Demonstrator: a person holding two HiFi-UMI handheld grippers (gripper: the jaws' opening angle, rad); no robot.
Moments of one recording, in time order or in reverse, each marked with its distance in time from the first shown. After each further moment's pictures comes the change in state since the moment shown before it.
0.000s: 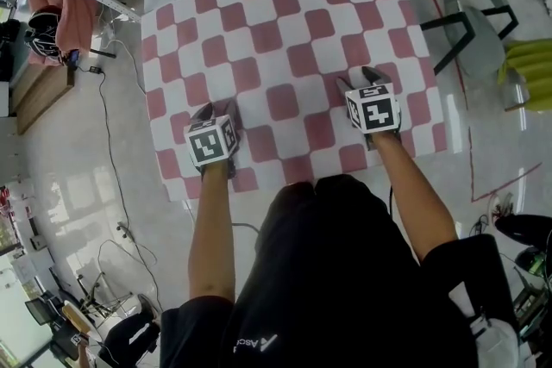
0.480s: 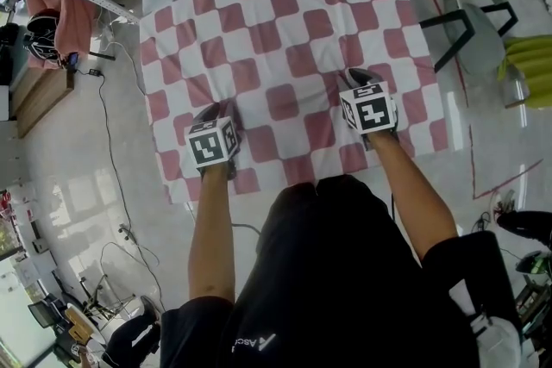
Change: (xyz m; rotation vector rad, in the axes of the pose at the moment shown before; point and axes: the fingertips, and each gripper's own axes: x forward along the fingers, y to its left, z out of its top) left arm 0.000 -0.005 0.004 0.022 -0.005 -0.043; right arm 0.001 0.017 0.006 -0.022 0.014 0.026
